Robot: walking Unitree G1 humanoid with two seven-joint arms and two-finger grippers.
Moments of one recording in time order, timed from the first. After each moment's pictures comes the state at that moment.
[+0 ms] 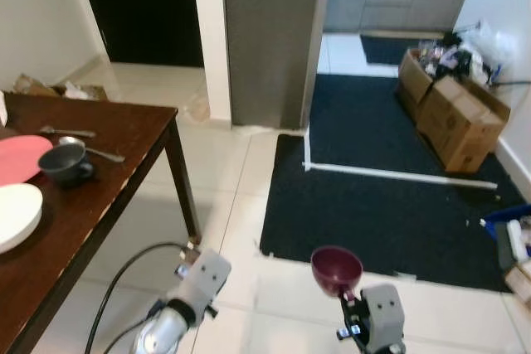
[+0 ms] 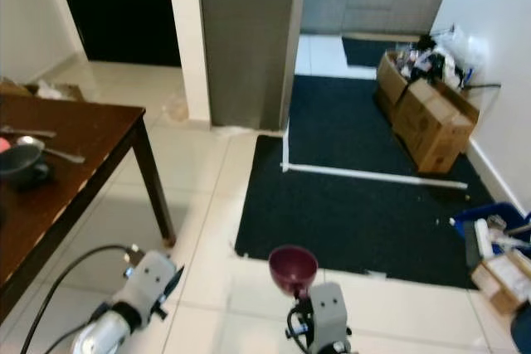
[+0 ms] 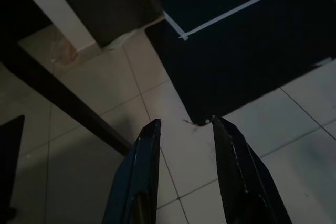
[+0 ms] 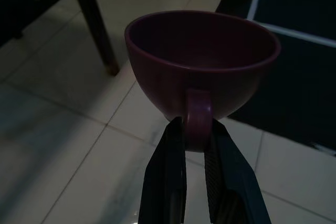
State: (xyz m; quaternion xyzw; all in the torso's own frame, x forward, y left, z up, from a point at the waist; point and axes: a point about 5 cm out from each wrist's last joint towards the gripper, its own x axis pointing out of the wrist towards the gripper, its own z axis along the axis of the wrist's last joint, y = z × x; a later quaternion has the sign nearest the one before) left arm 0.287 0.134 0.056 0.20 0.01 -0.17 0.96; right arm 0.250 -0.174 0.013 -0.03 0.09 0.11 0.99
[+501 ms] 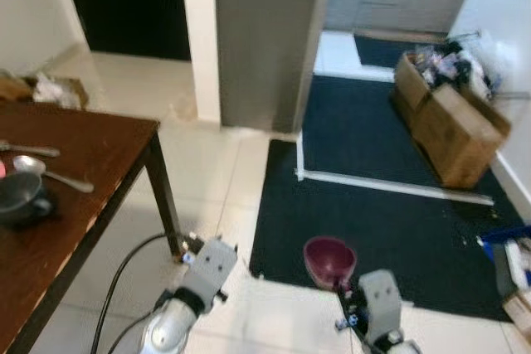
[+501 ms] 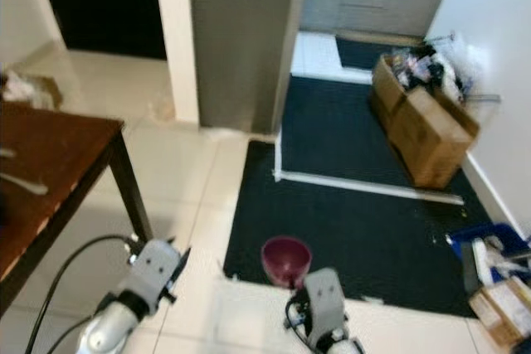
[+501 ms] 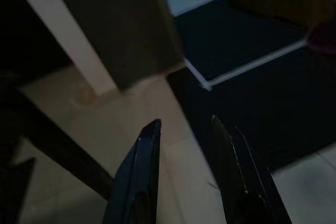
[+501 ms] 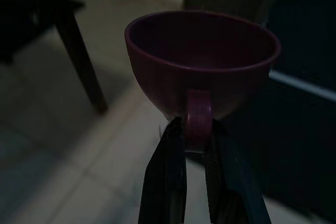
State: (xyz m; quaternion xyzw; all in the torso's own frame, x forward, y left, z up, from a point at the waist) left arm 0.291 0.122 0.093 0.19 -0.08 -0.16 0.96; right arm 0.272 -0.171 0.047 -0.04 0.04 0.13 0.99
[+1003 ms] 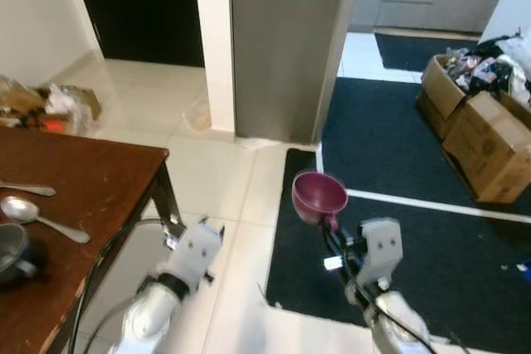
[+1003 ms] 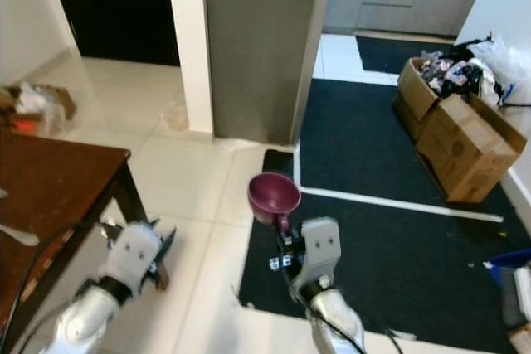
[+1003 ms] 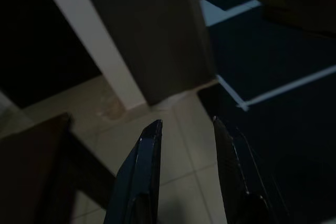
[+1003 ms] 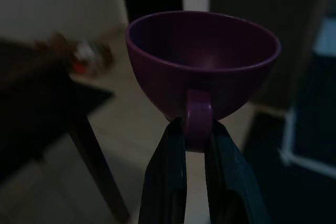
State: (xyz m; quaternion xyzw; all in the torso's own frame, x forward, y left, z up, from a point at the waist) left arm 0.284 0.138 0.134 0.19 -0.12 -0.15 0.96; right arm 0.295 -0.139 0.140 0.04 -0.11 0.16 0.98
